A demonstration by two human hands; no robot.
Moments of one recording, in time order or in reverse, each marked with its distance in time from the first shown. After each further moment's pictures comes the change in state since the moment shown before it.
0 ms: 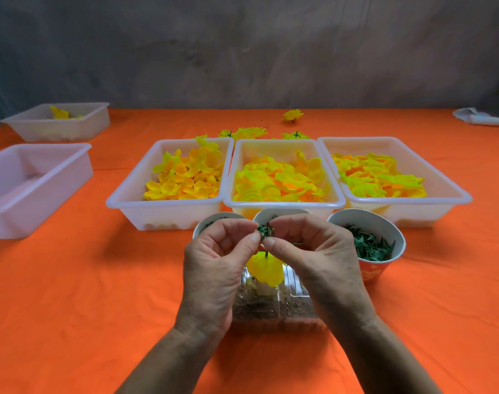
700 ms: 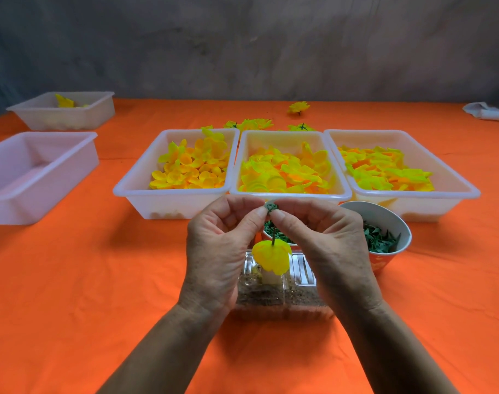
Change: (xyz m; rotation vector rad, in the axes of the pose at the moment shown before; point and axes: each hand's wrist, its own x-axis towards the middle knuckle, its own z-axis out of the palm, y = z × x) left_hand 0.000 0.023 0.010 0.023 -0.023 0.062; right_hand 0.003 -0.009 0.005 0.044 -0.021 -0.051
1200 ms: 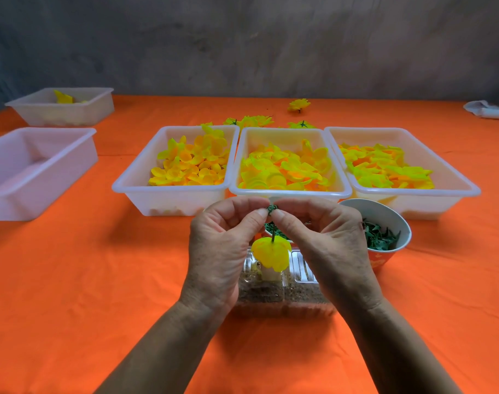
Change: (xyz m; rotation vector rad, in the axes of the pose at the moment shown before) left_hand -0.001 -0.002 -0.001 0.028 0.020 -0.074; right_hand 0.000 0.003 -0.002 -0.167 0.027 -0.014
